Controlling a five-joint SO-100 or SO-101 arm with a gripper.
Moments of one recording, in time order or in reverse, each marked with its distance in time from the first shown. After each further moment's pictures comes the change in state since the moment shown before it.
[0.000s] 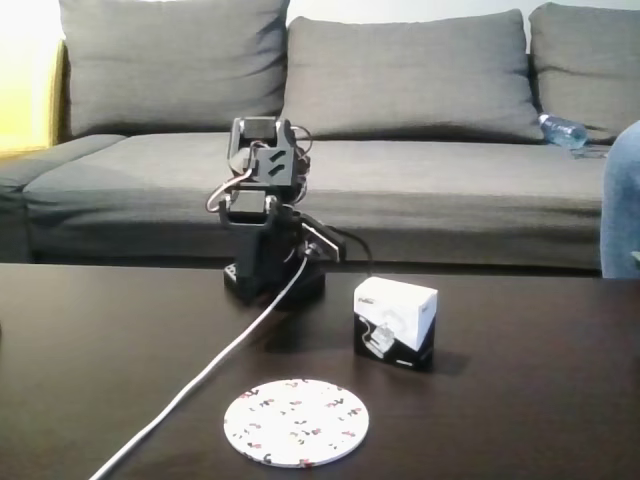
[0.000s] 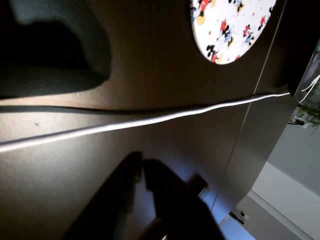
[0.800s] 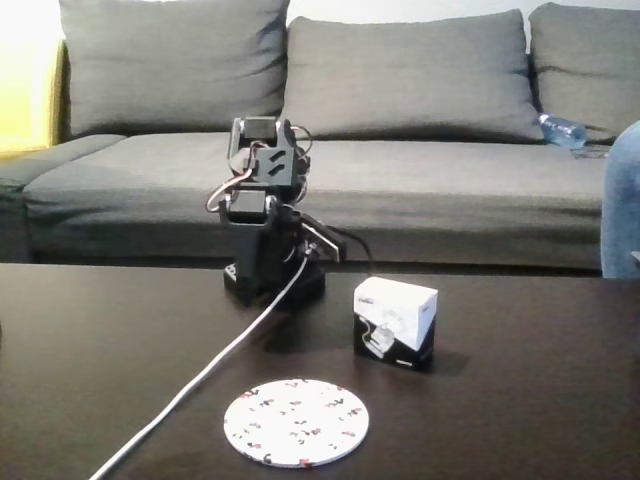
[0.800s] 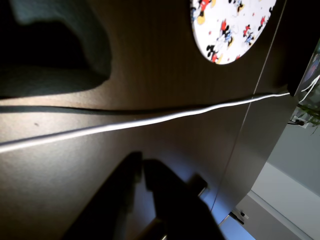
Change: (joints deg) arm 0.0 0.0 0.0 0.0 -0.1
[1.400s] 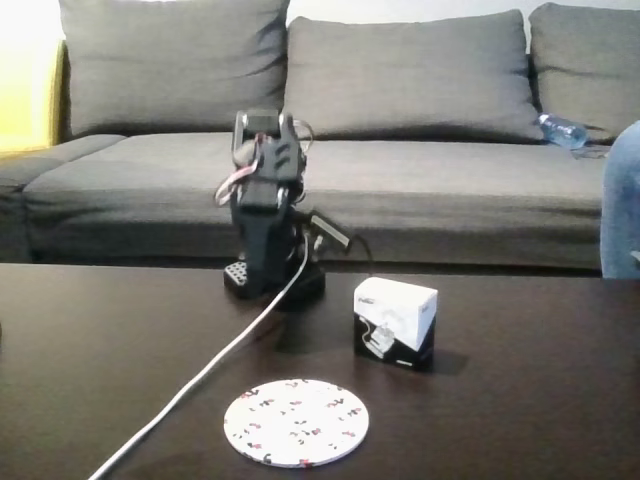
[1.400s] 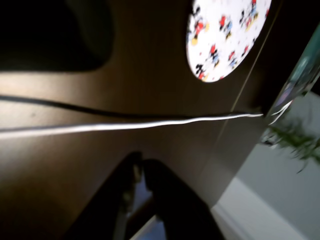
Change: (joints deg) arm -4.8 -0.4 -5.3 2.6 -7.7
